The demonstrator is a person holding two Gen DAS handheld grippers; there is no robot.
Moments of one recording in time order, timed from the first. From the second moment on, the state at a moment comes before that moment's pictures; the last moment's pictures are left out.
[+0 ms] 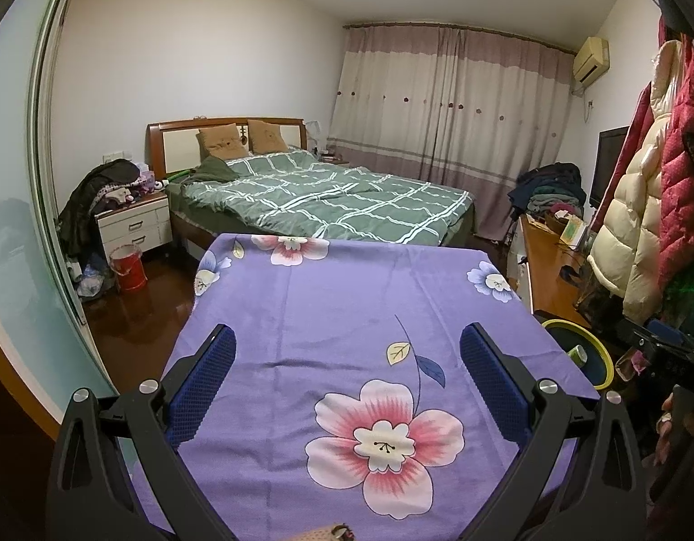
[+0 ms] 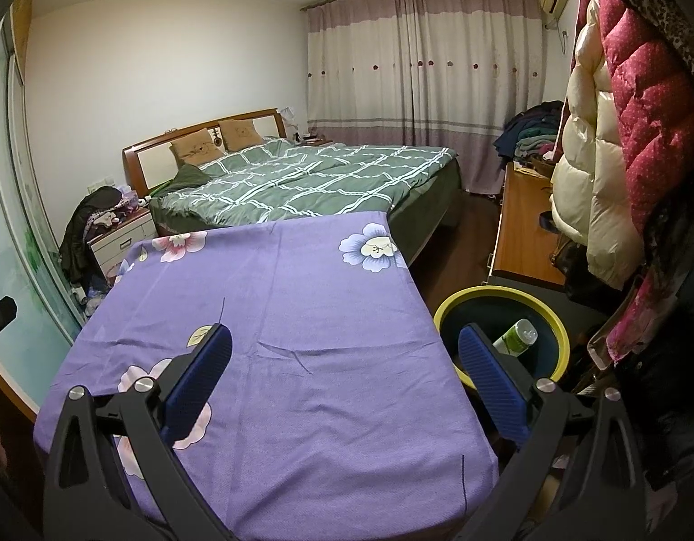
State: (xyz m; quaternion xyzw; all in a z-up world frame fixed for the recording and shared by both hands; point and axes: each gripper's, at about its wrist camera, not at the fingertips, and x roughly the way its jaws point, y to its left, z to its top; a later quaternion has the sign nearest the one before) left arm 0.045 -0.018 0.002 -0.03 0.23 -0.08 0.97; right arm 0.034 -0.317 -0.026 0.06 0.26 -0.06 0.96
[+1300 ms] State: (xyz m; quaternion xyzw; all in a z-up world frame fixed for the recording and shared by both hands) left arm 0.056 -0.021 -0.007 -0.03 0.25 -0.08 0.96; right arm 0.036 -0.320 -0.031 0.06 0.27 -0.06 0.96
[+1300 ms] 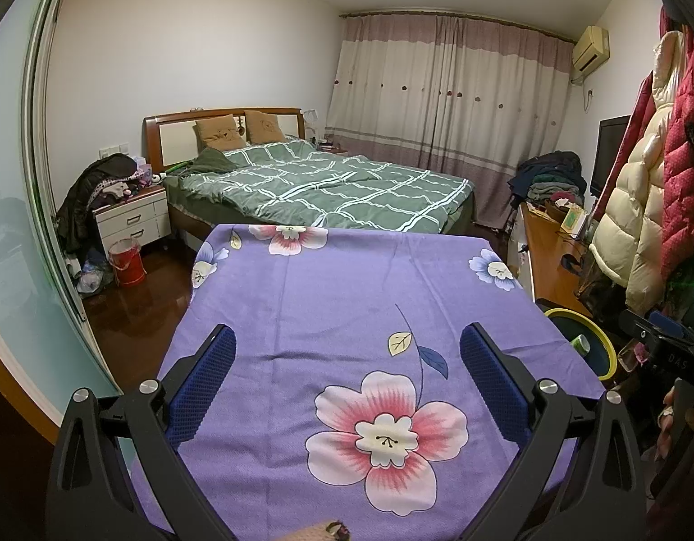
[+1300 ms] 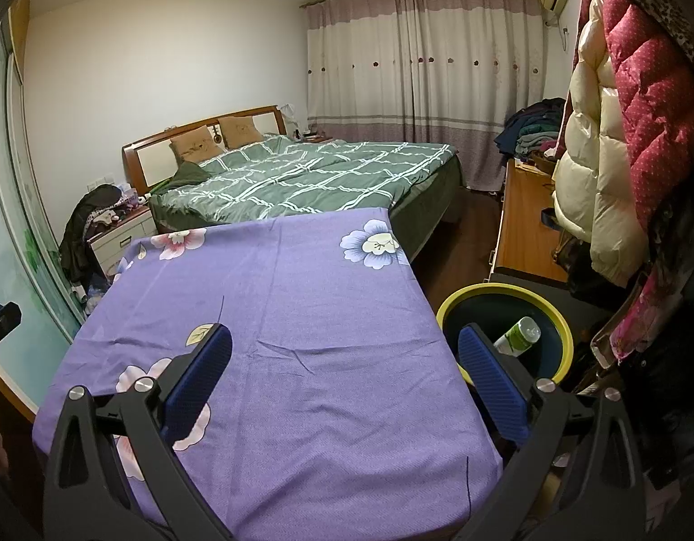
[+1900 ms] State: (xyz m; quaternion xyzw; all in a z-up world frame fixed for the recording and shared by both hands) left arm 0.058 -0.017 -0.010 -0.03 0.26 -0.08 0.96; right arm 0.038 -0.323 -0.037 0.06 0.27 -0.06 0.96
